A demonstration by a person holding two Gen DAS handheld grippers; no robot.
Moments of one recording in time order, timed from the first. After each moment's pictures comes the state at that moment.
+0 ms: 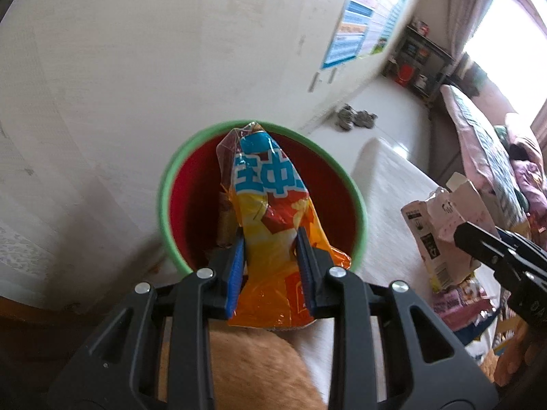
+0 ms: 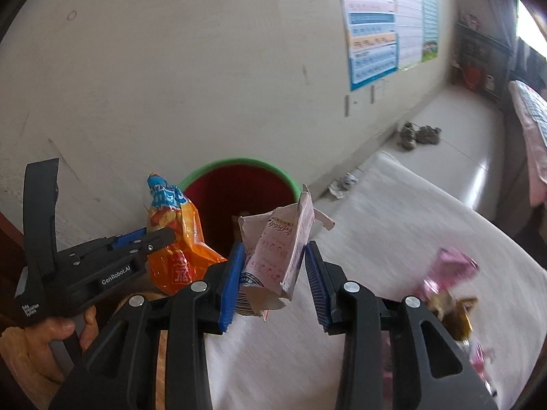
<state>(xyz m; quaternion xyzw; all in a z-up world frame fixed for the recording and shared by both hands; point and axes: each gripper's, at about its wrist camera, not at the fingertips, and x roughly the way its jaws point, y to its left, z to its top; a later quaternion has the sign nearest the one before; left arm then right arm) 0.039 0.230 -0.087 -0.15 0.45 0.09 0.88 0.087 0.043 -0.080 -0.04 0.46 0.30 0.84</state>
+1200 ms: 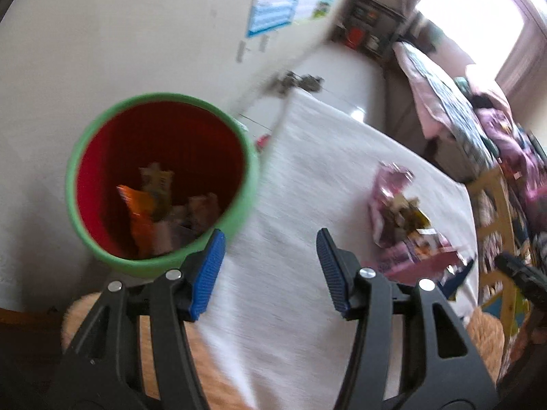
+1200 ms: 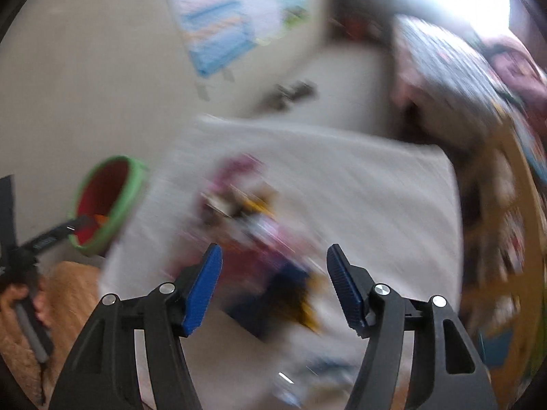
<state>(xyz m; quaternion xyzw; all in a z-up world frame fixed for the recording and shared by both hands) 0.042 0.114 -0.095 -0.11 0.49 -0.03 0.86 0.008 -0.230 -0.091 0.05 0.53 0.04 0.85</state>
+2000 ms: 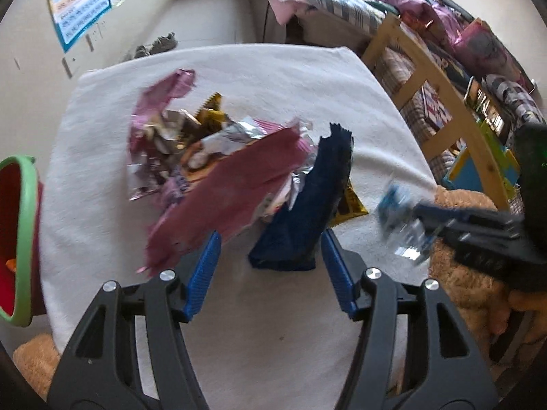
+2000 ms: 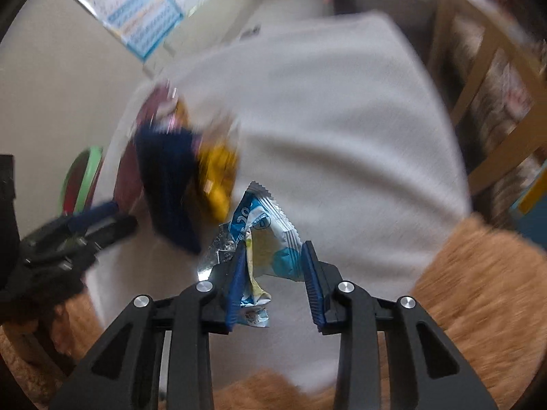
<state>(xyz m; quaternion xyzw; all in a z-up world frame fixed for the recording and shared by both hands) 0.027 -0.099 -0.137 0.07 0.55 -0.26 0.79 -0.044 -0.290 -0.145 0.15 0.55 0.00 0.82</state>
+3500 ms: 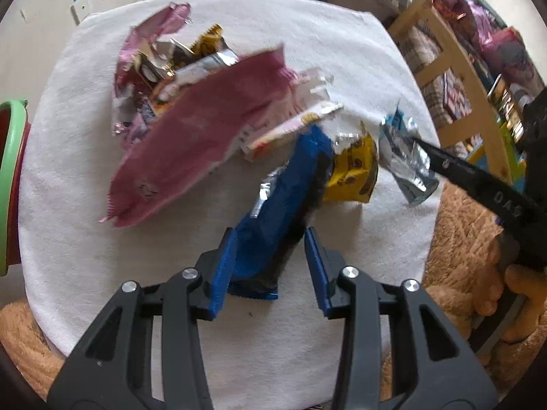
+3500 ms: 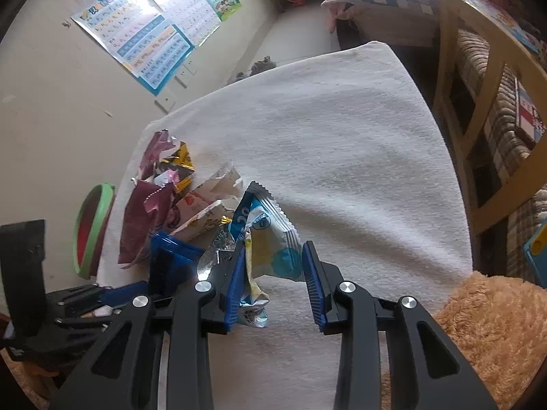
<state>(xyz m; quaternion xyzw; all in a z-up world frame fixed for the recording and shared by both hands) 0.019 -0.113 -0.163 0.04 0.63 -0.21 0.74 -0.019 -0.316 -0.158 0.21 0.52 0.05 0.83</state>
